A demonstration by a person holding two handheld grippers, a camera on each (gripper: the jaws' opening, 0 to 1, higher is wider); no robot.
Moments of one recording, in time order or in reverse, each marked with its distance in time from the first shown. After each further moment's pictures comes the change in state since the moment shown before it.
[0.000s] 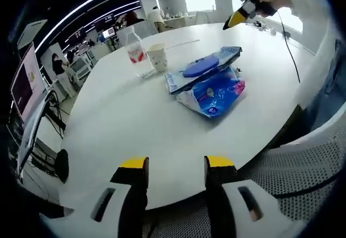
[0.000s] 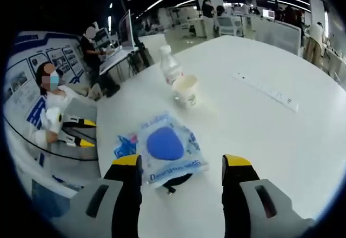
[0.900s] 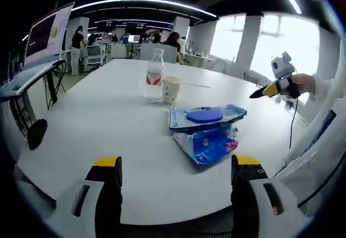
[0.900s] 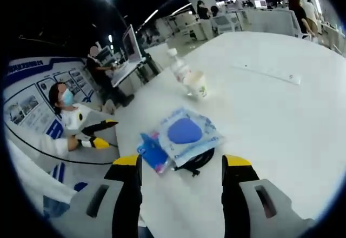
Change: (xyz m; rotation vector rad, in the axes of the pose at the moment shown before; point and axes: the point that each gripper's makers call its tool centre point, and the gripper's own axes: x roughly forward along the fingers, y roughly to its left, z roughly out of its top) left arm -0.002 -0.010 0.047 -0.437 -0.246 -0.113; right arm -0.029 0.027 -0.032 0.175 -0.061 0.092
